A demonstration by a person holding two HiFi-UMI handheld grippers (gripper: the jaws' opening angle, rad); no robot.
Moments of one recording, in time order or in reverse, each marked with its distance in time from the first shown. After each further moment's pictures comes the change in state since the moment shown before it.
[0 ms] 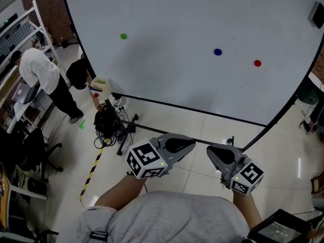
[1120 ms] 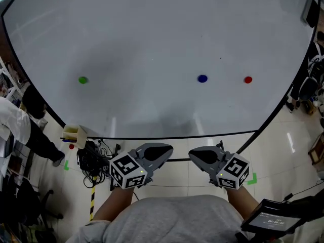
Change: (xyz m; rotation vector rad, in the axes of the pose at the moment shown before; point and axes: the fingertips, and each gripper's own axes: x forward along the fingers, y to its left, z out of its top) left arm 0.003 0.172 -0.011 -0.031 -0.009 -0.105; right arm 0.119 -0.110 -0.015 0.050 0.089 -0.096
